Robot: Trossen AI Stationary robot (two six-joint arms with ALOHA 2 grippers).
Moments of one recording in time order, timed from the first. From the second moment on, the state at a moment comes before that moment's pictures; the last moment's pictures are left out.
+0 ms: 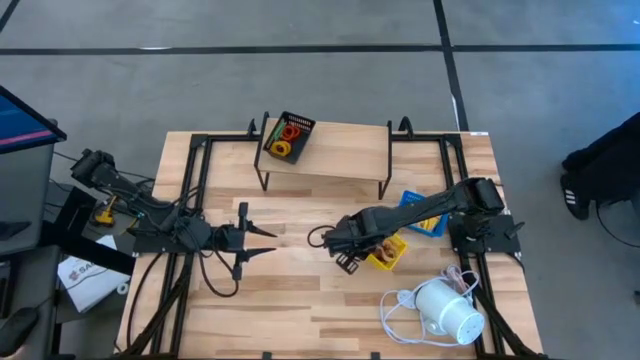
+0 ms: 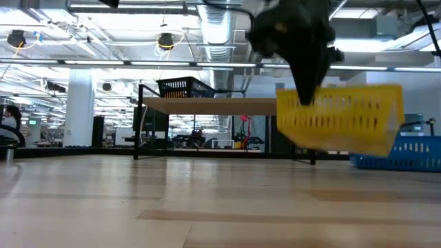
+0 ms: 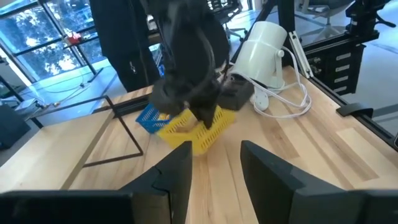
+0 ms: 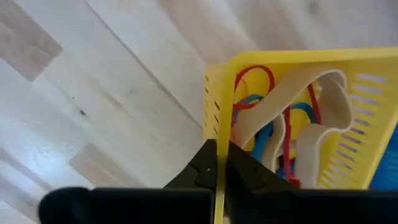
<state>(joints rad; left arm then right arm) -0.54 0.93 0.59 0.11 -0.55 0.18 0.22 1.93 1.57 -1.20 0.06 0.93</state>
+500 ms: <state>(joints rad) -0.54 0.93 0.59 0.13 -0.59 0.17 0.05 1.93 1.93 -1.53 0.13 0.78</state>
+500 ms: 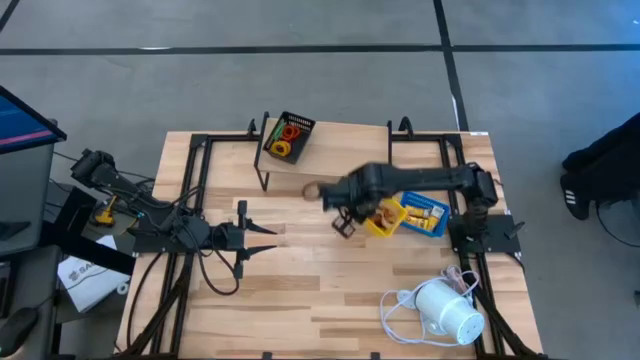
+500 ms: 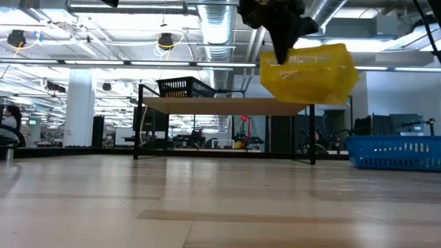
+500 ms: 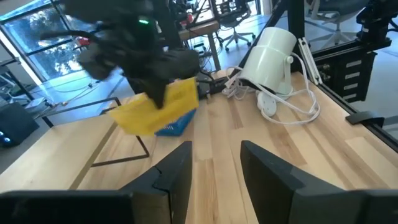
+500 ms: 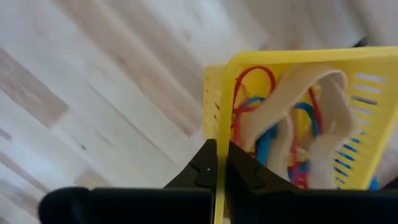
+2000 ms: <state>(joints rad) -0.54 0.93 0.59 0.13 -0.64 0.12 -0.54 2.11 2.36 -1.49 -0.05 0.54</state>
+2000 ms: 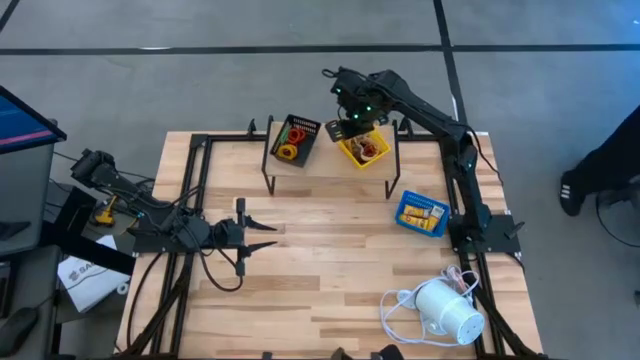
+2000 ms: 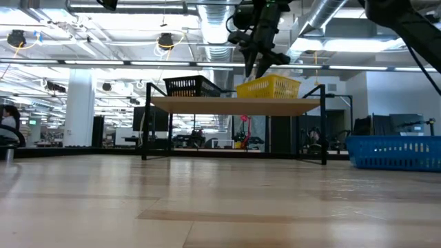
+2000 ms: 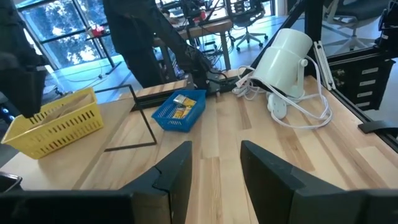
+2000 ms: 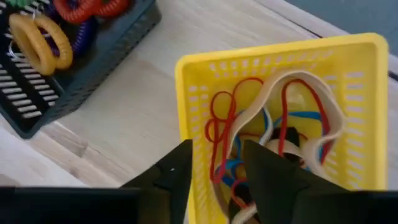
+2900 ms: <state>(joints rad) -0.33 0.72 0.59 0.37 -1.07 0.81 -0.18 1.97 2.34 -1.32 0.47 -0.16</state>
